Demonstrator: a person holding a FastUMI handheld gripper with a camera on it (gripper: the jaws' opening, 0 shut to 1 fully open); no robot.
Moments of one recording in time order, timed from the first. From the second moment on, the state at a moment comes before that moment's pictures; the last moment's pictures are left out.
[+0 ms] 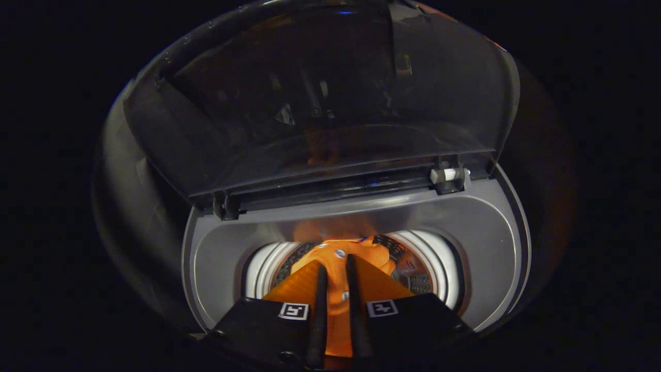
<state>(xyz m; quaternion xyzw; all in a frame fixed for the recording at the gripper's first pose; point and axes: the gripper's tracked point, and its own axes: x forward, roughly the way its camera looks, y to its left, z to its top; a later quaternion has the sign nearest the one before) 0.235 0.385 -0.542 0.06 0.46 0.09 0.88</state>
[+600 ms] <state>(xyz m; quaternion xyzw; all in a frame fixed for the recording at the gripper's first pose) 0.224 0.383 -0.479 0.05 0.41 0.11 0.90</state>
